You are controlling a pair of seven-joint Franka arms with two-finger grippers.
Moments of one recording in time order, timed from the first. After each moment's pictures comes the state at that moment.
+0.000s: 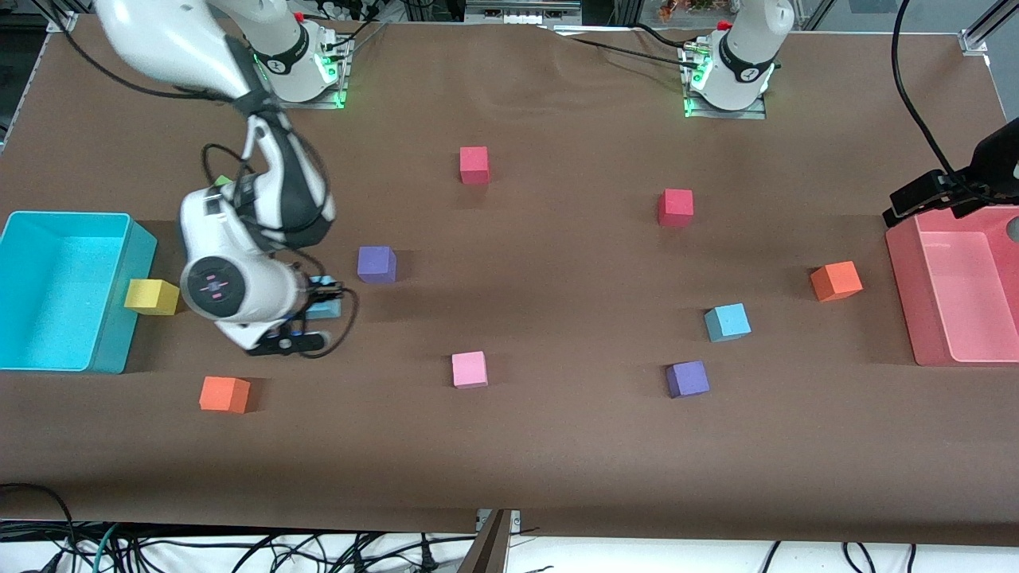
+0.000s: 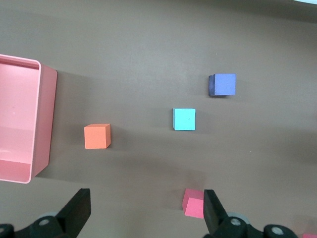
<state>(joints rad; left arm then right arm) -0.03 0.08 0.06 -1.49 -0.04 1.55 -0.15 0.38 0.57 -0.03 -1.46 0.02 1.78 0.25</state>
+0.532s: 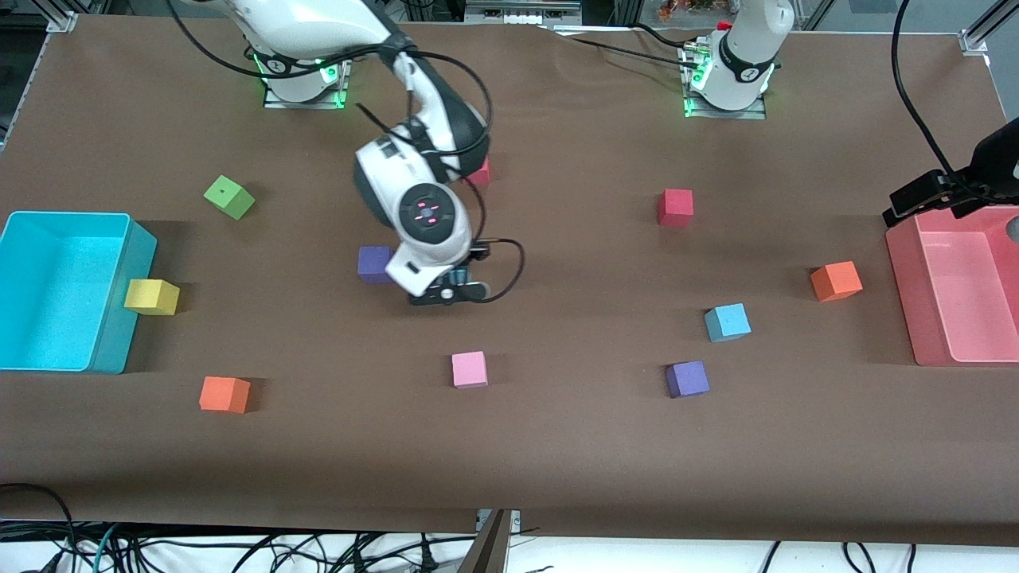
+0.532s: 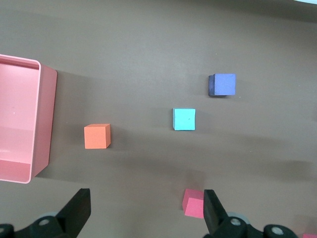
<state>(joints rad) -0.03 0.08 0.06 -1.49 -0.04 1.55 -0.15 0.70 0.73 -0.03 -1.25 0.11 1.81 0.54</state>
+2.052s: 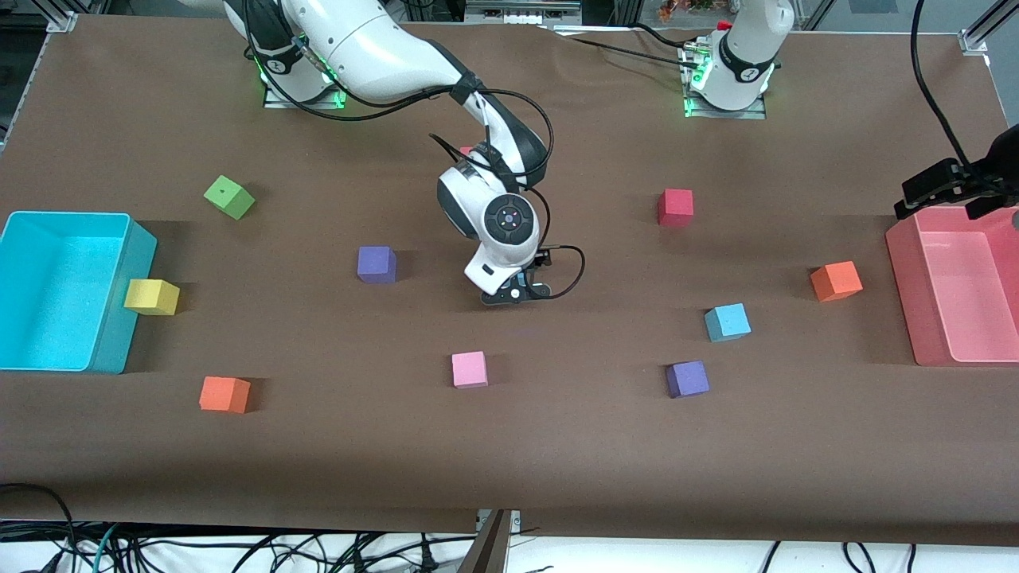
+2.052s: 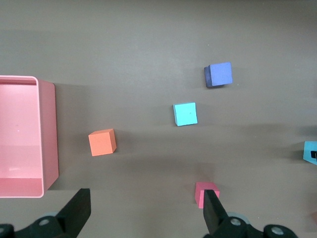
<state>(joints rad) -0.02 0.10 0.07 -1.46 -0.05 1.52 0.01 0.79 0.94 -0.02 -1.15 0.13 1.98 0.60</state>
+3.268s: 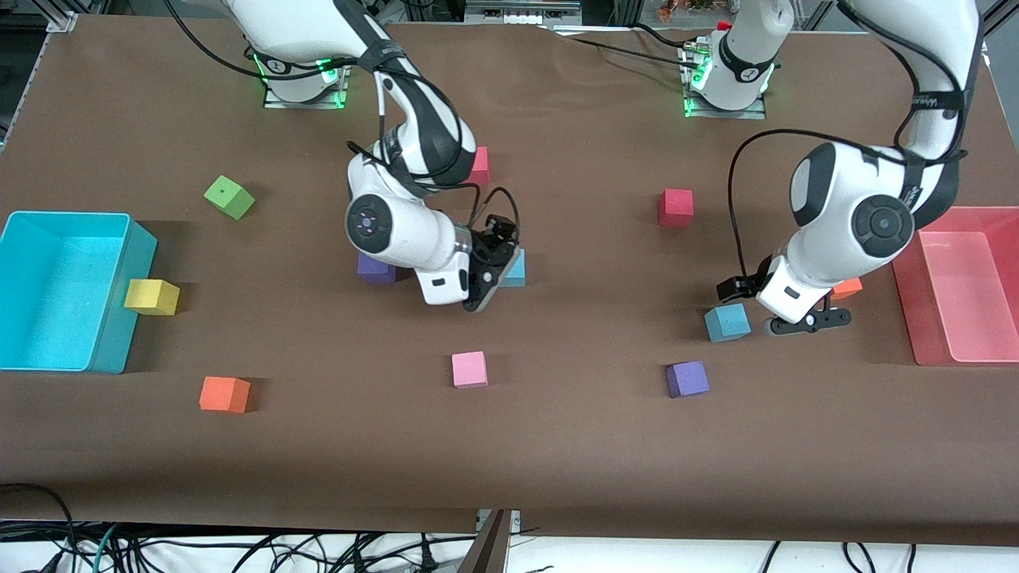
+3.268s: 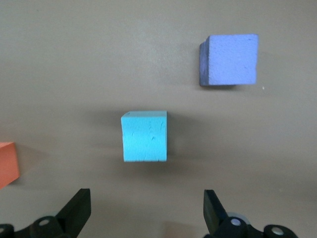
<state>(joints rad) -0.20 0.33 0.06 -1.90 -0.05 2.16 -0.29 0.64 0.60 -0.02 -1.56 0.63 2.20 -0.66</state>
